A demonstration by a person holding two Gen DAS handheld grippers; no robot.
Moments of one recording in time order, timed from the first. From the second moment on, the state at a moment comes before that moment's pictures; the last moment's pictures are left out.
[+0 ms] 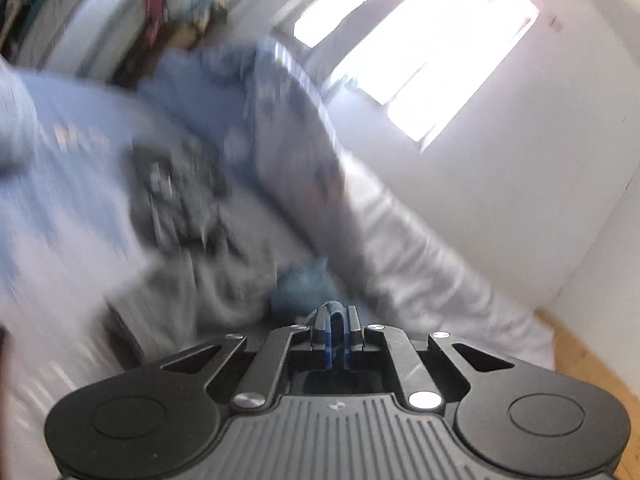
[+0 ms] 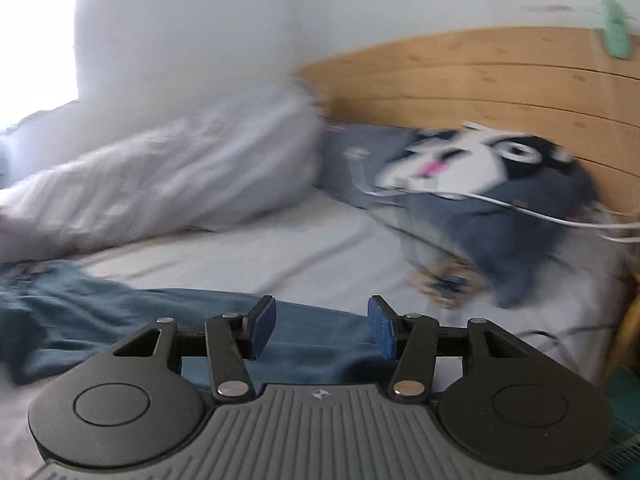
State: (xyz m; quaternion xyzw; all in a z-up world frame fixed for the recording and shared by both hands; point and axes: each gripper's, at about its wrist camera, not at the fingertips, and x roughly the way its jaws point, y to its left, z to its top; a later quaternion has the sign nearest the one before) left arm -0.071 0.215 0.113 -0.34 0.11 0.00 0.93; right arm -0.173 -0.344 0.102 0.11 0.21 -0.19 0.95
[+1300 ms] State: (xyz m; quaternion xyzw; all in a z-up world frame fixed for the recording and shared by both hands) left arm -0.202 0.386 0.187 -0.22 0.07 0.31 0.92; right arm -0.075 -0.187 0.039 0.02 0.27 0.10 0.96
